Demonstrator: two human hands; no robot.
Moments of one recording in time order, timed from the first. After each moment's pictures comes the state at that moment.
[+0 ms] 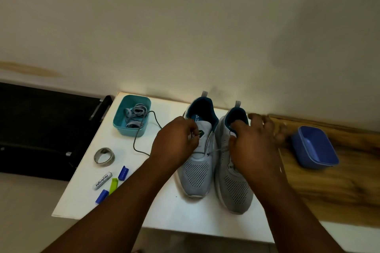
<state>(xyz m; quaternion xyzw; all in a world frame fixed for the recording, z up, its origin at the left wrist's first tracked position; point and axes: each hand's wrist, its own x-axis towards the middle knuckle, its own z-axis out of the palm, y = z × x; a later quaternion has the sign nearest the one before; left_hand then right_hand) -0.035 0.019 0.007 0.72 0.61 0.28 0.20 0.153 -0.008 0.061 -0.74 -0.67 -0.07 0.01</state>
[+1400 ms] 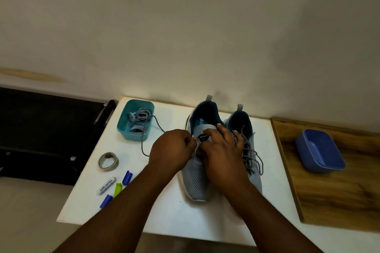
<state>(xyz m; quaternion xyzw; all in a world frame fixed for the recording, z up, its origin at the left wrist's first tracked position) -0.044 0.022 -0.005 0.69 0.67 0.21 0.21 0.112 -0.003 -0.002 -0.63 -0.77 0.01 0.08</state>
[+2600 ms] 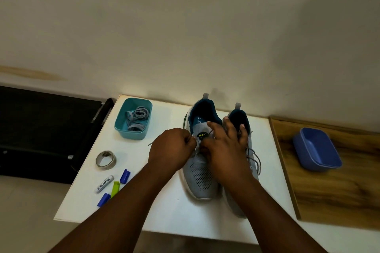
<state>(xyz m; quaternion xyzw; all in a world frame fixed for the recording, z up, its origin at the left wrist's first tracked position) -0.039 0.021 -0.006 0.68 0.67 0.21 0.21 0.123 0.001 0.009 -0.63 -0.78 -0.01 0.05</state>
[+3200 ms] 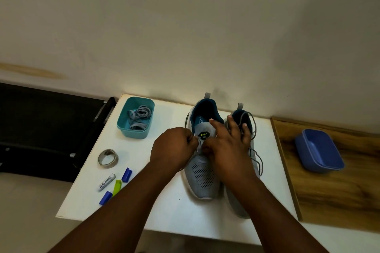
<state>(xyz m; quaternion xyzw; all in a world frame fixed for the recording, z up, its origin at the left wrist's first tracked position) -0.039 0.020 -0.004 0.68 0.67 0.22 0.20 0.126 0.003 0.011 -0.62 -0.78 -0.02 0.07</state>
